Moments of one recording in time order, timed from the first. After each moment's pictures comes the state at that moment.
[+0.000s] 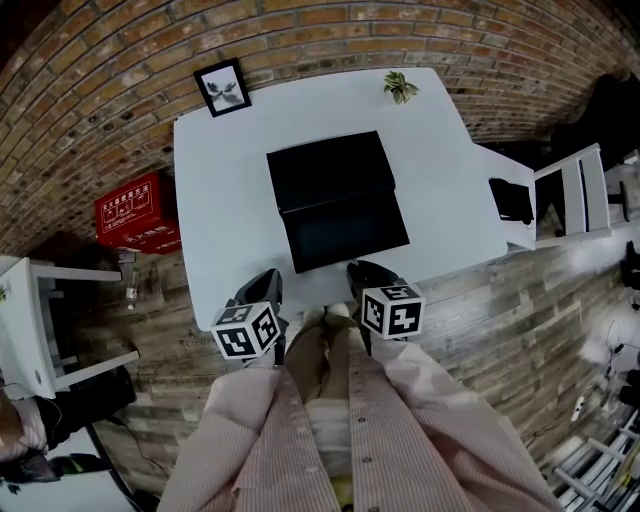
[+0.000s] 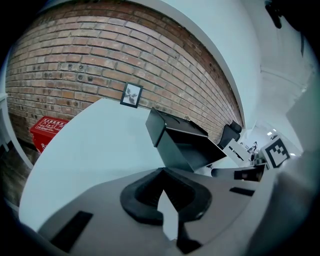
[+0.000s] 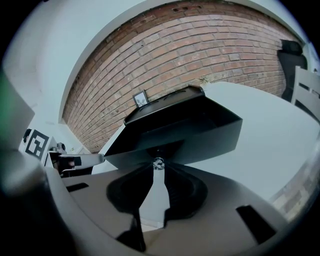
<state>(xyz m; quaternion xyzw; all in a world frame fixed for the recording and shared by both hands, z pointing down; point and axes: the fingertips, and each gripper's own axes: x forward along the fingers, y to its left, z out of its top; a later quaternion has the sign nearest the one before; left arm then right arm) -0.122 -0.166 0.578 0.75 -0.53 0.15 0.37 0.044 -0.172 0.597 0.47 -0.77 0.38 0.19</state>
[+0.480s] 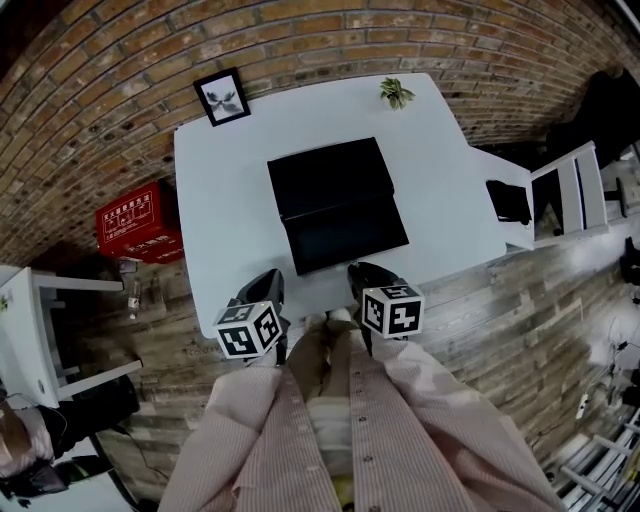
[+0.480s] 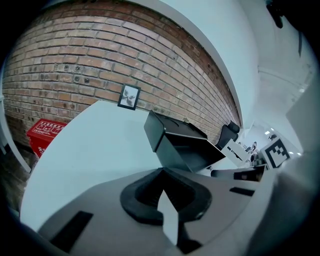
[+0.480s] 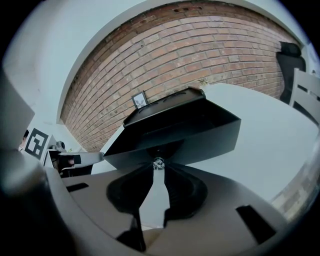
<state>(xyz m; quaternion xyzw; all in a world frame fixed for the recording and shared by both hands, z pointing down) -0.123 -0.178 0.572 0.75 -0.53 0.15 0.36 0.042 -0.178 0.593 0.48 -0.77 0.38 0.19</state>
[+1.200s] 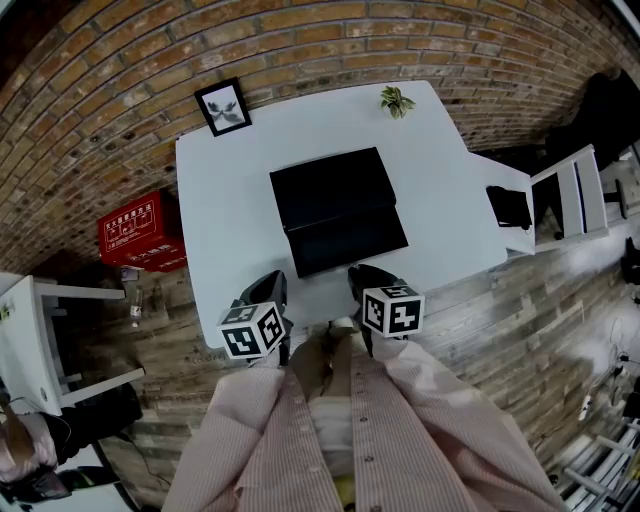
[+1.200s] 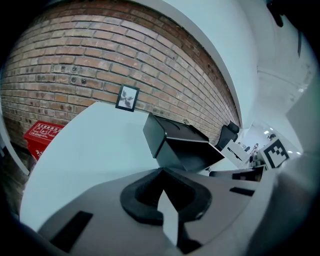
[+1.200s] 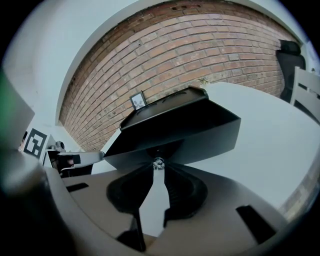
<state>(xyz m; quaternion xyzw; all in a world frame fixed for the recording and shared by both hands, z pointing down) -0.122 -0.196 0.568 0.76 -0.52 0.15 0.36 0.039 -0.194 0.593 0.48 -0.77 0.39 0.18</state>
